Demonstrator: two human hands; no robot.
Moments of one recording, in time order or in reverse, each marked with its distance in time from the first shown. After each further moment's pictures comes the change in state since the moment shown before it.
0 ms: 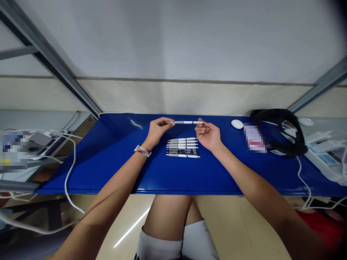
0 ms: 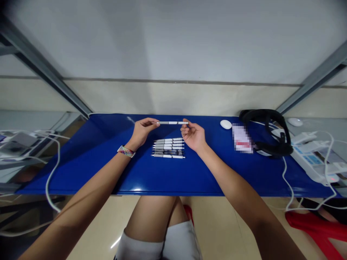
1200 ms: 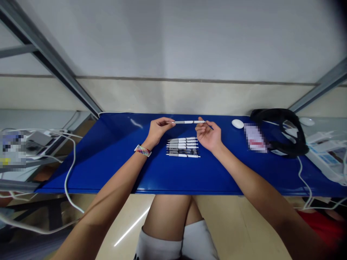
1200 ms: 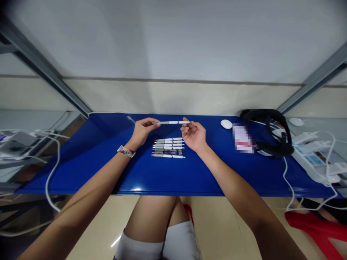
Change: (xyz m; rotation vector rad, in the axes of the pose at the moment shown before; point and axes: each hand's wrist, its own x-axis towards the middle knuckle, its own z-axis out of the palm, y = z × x) left_hand -0.001 0.001 0.000 0.034 -0.013 -0.003; right_hand -0.005 -0.002 0.004 0.042 0.005 0.016
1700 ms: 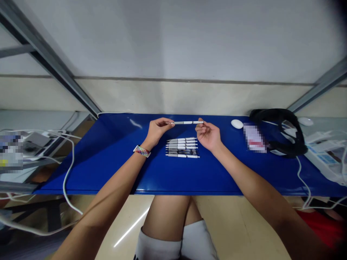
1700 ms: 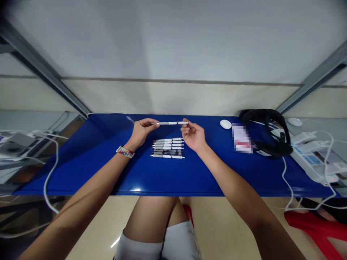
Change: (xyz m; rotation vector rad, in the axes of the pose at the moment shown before) left_hand -0.001 0.002 0.000 0.024 0.001 0.015; right_hand 0.001 -0.001 -0.002 -0.006 -0.010 0.009
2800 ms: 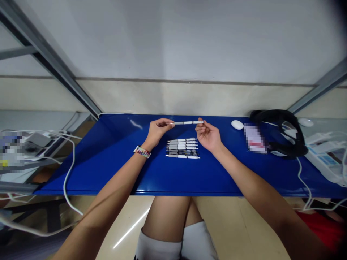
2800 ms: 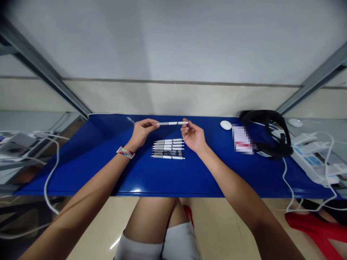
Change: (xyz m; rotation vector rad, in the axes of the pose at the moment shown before) left_hand 0.001 0.000 -0.001 -0.036 -0.001 -0.018; right_hand 0.002 0.000 0.000 0.047 -0.012 0.012
